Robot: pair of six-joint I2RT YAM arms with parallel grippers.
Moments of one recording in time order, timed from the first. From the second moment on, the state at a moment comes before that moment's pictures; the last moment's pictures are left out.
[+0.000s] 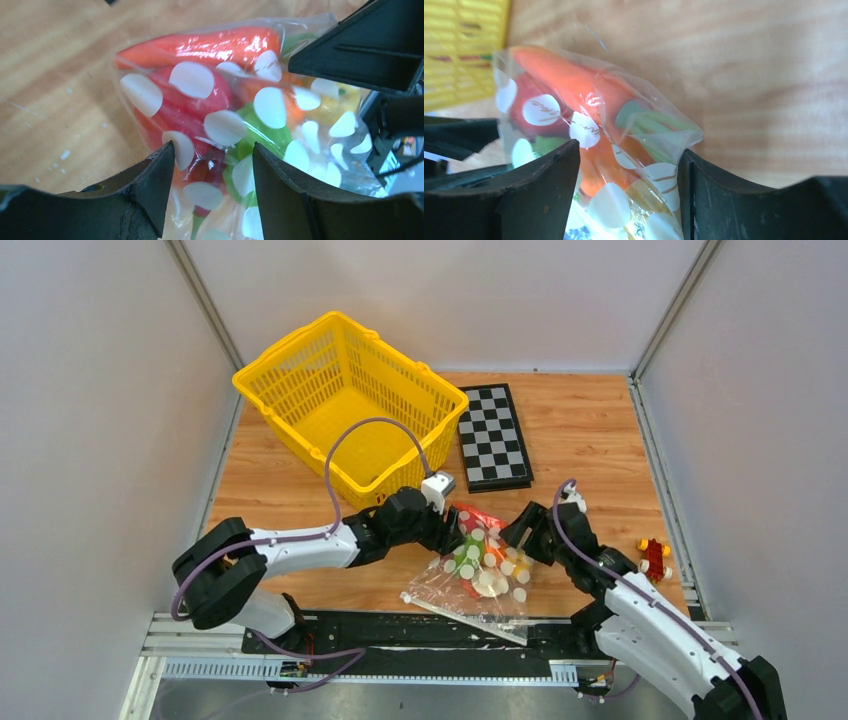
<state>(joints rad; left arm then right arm) -1.00 1.42 0.67 0.22 0.07 -0.44 0.59 0.69 0.36 -0.42 0.08 0.92</state>
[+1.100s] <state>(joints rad) -0.92 1.09 0.90 0.02 0.07 -0.16 0.25 0.59 0.61 -0.19 0.02 0.46</state>
